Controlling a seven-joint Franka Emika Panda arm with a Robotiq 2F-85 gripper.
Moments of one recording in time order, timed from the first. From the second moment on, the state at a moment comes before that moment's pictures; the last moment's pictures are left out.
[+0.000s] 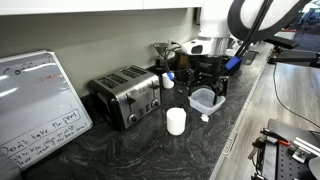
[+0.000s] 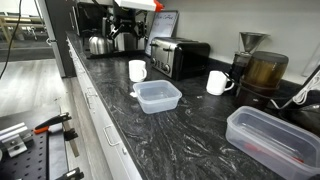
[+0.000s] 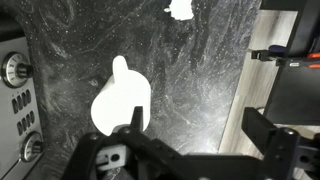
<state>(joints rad) 0.28 -0.16 -0.04 -2.44 0.10 2.29 -1.47</state>
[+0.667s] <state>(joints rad) 0.23 -0.02 0.01 -2.44 0.10 2.54 -1.58</state>
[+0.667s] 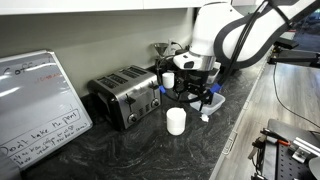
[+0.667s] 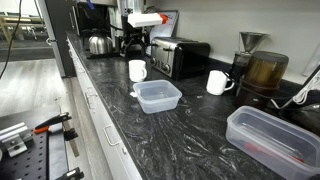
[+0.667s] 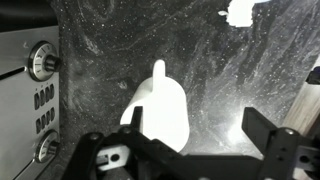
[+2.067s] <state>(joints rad) 0.12 0.17 0.09 -2.37 0.06 2.64 -1.58</state>
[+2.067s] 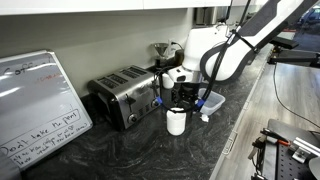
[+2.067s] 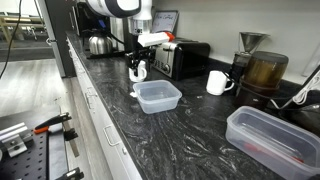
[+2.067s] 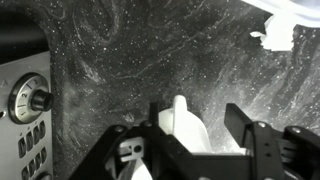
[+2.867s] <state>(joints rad) 0.11 0.17 0.10 -2.36 0.04 2.64 -1.56</state>
